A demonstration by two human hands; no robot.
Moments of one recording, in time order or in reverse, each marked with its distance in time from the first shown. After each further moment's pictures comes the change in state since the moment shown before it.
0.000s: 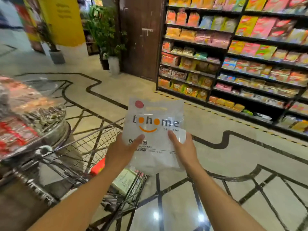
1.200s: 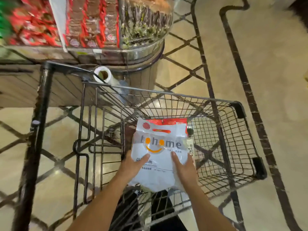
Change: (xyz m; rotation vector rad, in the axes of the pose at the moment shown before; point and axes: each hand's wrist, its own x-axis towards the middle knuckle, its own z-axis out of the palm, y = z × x) left_hand 0.139 -0.267 0.114 -0.521 0.269 -1.156; right_hand 0.225 0.209 0.321 -0.505 -0.908 0.204
